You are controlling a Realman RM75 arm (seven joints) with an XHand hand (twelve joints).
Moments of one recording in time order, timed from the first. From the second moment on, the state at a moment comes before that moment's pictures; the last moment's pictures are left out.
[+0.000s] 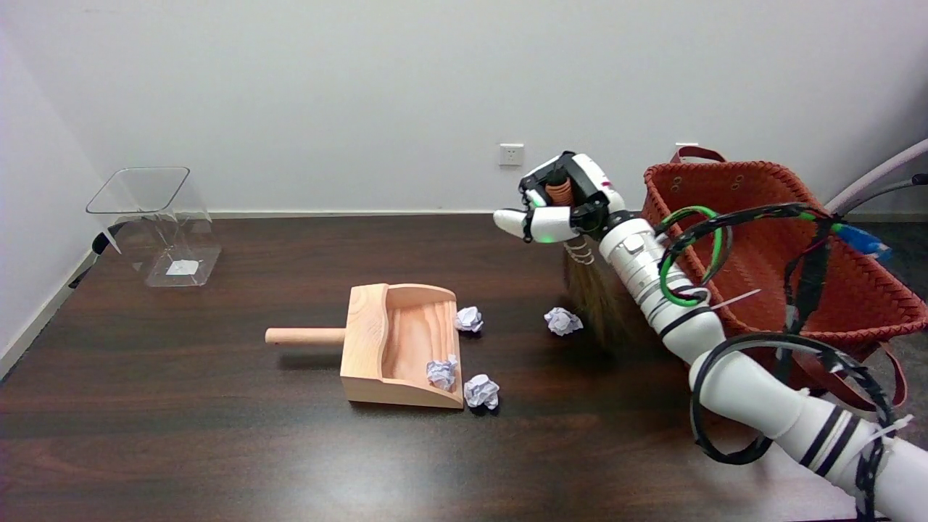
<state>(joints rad) 0.08 -0.94 1.14 -1.59 -1.67 0.48 0.38</state>
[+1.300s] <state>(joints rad) 0.22 -1.35 0.80 -1.43 -1.74 0.71 0.38</state>
